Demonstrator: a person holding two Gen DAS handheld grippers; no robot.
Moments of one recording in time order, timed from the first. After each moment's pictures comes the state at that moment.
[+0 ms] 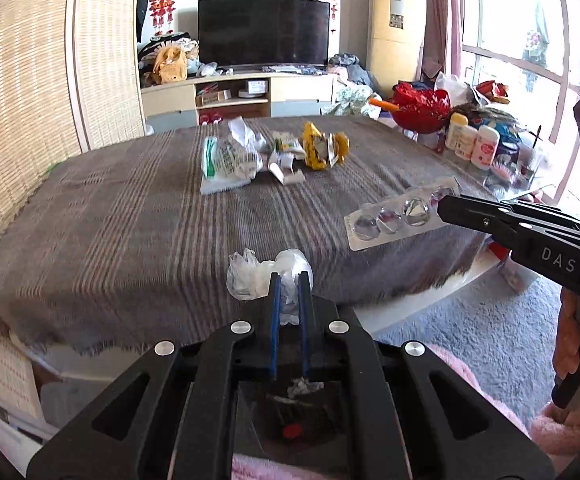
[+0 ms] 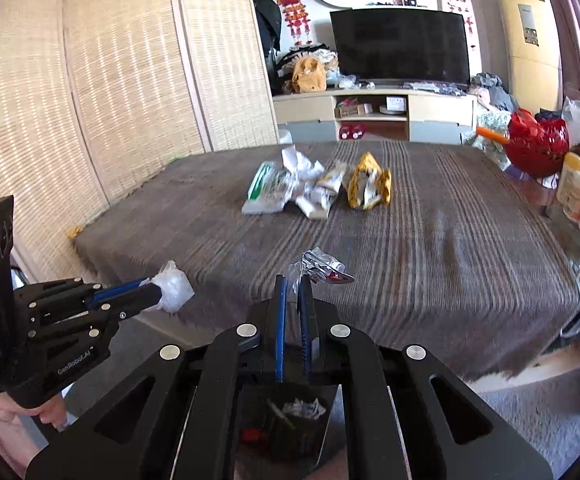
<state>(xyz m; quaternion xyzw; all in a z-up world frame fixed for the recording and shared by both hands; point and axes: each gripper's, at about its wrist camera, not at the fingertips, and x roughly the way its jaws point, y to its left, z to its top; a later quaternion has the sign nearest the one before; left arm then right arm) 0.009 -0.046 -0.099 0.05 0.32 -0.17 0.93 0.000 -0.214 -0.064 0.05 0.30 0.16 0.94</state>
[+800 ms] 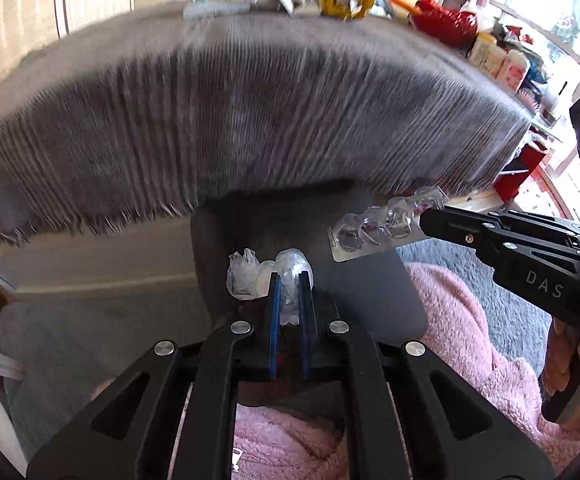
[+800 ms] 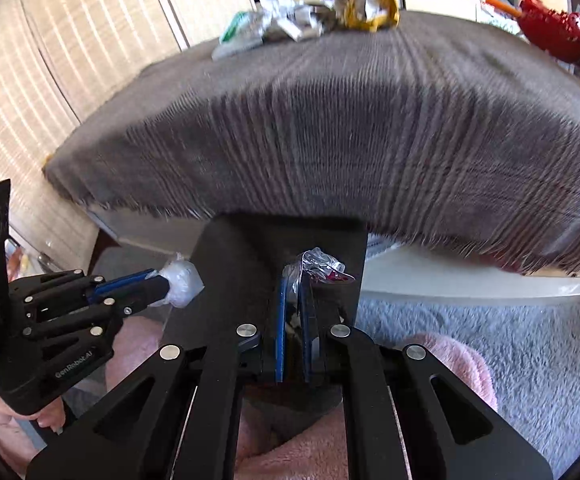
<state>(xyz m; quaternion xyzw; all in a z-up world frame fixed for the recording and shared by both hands) 0.031 -0.043 -0.236 0.02 0.47 -0.18 0.86 0.018 -0.189 -0.201 0.06 0.46 0.16 0.87</state>
